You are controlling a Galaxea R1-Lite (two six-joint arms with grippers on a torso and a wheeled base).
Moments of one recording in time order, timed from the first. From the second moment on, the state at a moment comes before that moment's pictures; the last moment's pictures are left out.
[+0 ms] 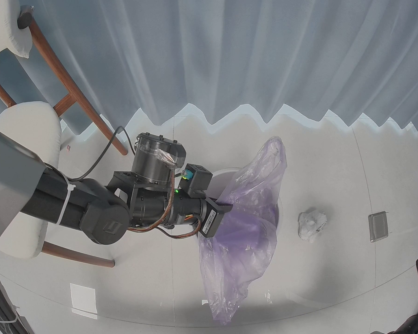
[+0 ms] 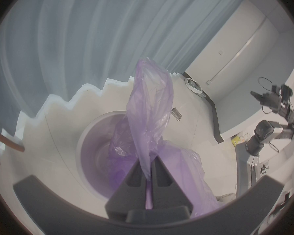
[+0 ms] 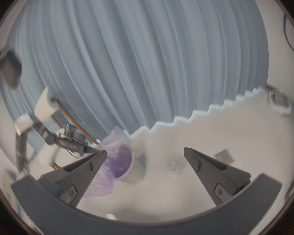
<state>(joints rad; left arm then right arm) -0.63 1.96 -1.10 -0.36 -0.30 0.14 0.15 0.14 -0.12 -0.06 0.01 0.24</state>
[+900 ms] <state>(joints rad) -0.69 1.94 -1.01 -0.44 -0.33 0.26 0.39 1.27 -0.75 -0.04 0.27 0.80</state>
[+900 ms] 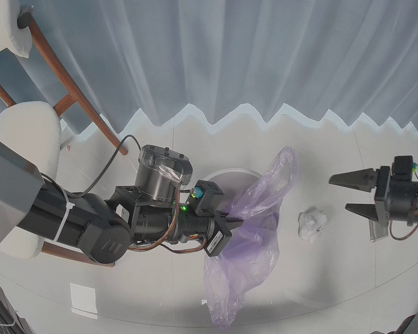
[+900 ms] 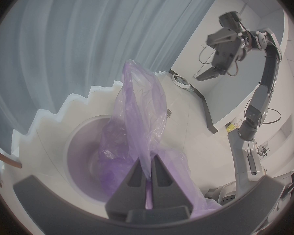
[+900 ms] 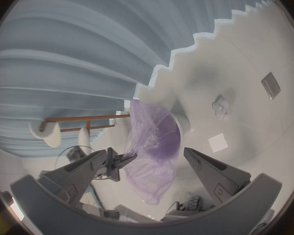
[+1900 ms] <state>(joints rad) -0.74 1.90 -0.97 -0.45 -0.19 0.20 0.44 1.74 -1.10 0.05 0.04 0.55</state>
